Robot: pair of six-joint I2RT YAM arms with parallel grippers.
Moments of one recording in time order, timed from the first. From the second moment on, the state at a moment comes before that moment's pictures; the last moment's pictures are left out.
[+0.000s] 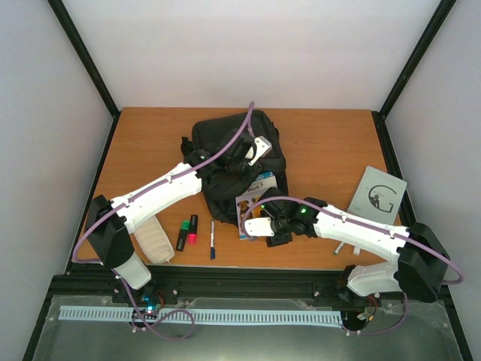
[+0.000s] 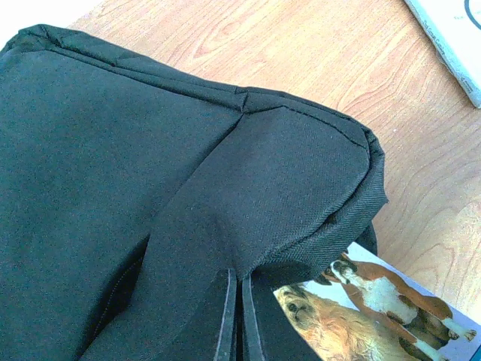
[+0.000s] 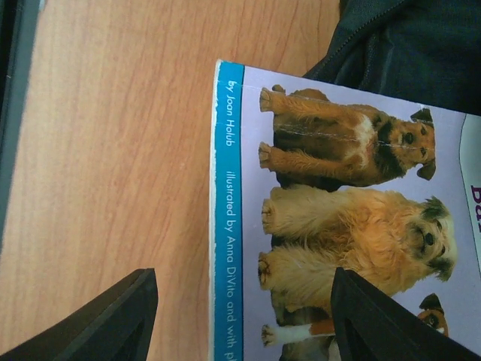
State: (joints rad) left arm -0.82 1.63 1.46 -0.58 -0.08 0.00; right arm 0.94 1.29 0.86 -0.70 -0.02 -0.90
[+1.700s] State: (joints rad) left arm -0.78 1.66 1.54 -0.67 0.02 0.06; right arm 1.00 1.35 0.84 -0.43 0.20 -1.25
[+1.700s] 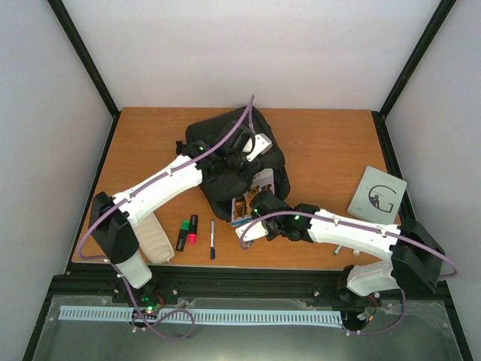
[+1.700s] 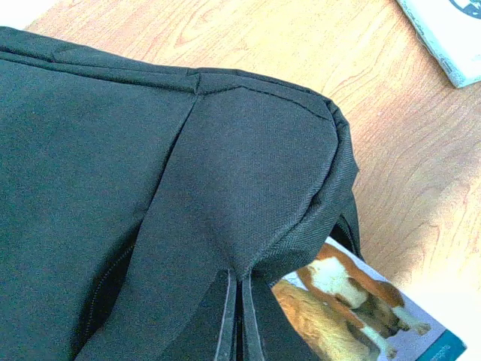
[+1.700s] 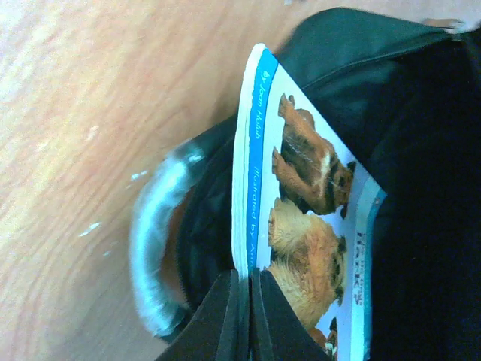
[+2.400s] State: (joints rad) left arm -0.76 1.72 1.60 -0.76 0.15 0.10; right arm 1.21 1.30 0.63 -0.30 0.44 -1.53
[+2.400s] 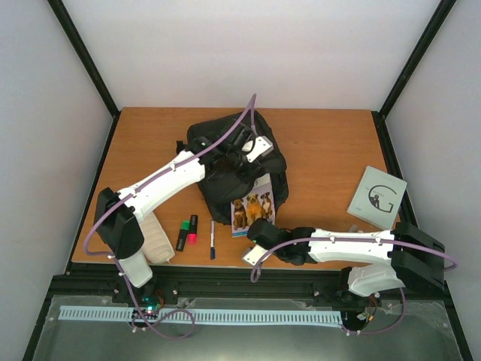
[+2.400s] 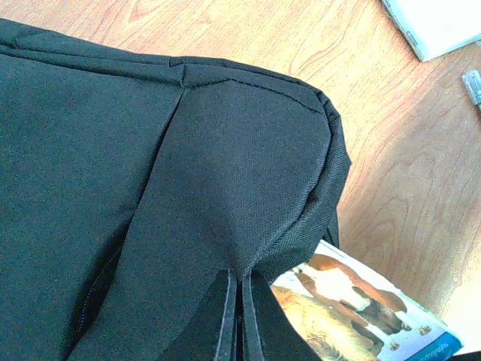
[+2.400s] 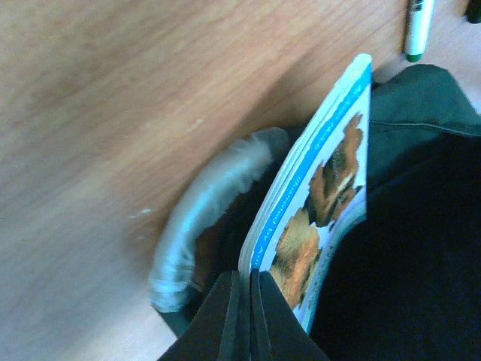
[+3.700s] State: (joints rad) left arm -0.75 1.70 1.59 -0.78 0.33 0.11; right arm 0.86 1.58 0.71 0.11 0.15 -1.74
